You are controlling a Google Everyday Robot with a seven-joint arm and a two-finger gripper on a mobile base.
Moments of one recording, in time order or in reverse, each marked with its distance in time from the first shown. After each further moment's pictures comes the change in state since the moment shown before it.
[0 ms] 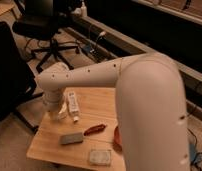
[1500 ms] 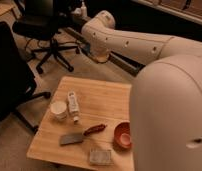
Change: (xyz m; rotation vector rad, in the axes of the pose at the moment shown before) arm 0.016 -0.320 -0.246 0.552 -0.382 0.690
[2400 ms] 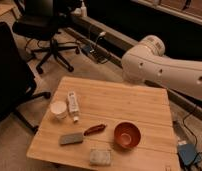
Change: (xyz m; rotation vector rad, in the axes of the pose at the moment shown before) arm 0.163 -0.106 -0.056 -0.034 0.051 0.240
